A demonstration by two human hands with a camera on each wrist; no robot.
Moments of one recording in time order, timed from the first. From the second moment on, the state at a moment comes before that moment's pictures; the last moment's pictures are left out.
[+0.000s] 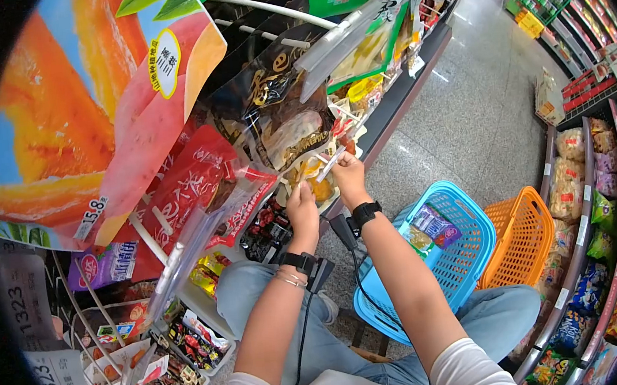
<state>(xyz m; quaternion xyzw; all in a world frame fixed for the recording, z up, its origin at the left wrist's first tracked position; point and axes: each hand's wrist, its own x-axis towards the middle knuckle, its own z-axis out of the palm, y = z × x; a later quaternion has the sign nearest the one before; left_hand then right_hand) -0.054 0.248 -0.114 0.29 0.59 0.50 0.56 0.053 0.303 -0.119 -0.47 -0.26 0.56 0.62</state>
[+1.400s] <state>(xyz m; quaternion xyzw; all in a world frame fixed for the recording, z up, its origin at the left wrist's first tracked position) 0.114 0.125 -0.109 0.52 0.51 0.25 0.64 0.227 0.075 -0.188 -0.63 -0.02 0.44 0.64</state>
